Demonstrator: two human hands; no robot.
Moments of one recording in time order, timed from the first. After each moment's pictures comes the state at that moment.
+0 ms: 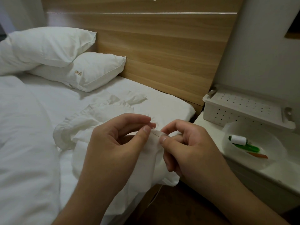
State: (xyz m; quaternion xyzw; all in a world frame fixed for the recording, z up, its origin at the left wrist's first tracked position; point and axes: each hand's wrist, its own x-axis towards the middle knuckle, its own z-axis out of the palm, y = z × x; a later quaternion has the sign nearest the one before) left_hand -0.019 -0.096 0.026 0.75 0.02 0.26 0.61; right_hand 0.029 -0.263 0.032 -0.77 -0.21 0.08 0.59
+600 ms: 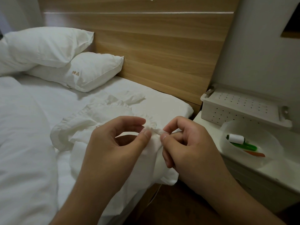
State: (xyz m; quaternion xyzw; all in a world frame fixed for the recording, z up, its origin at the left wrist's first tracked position) left_hand -0.018 -0.099 0.024 0.75 0.07 0.25 0.61; right_hand 0.031 -0.262 0.026 -0.78 -0.21 0.01 0.58
